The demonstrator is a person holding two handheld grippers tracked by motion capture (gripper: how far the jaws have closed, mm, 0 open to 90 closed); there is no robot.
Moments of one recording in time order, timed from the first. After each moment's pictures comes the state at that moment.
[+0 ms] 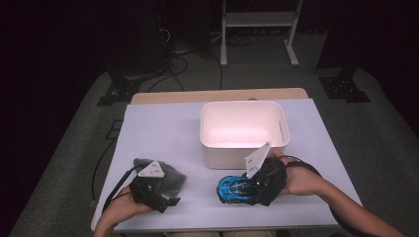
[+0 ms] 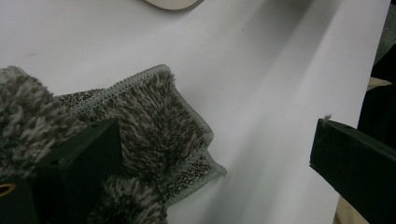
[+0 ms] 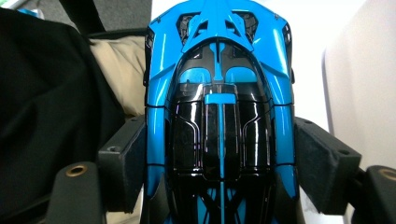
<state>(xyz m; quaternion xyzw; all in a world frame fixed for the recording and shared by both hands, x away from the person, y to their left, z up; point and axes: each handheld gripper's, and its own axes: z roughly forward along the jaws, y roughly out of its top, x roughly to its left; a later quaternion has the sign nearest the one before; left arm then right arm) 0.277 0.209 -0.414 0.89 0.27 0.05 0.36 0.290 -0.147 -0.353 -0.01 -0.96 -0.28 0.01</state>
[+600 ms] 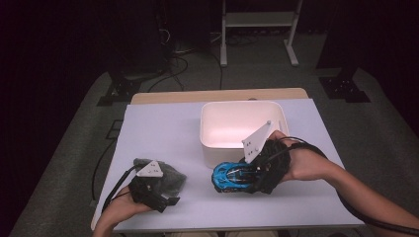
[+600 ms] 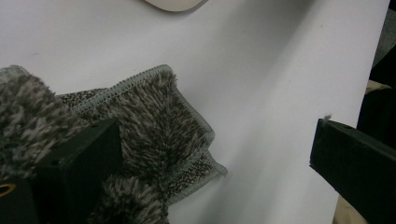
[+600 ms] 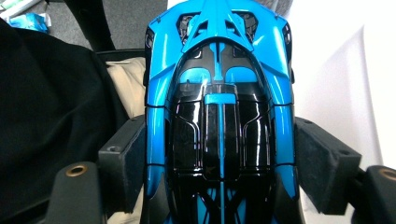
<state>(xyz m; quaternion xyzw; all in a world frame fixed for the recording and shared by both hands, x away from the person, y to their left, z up) 0.277 0.210 -0.414 0.89 0.27 0.05 0.37 0.289 -0.137 -0.280 0.01 -0.96 -0.28 0.00</state>
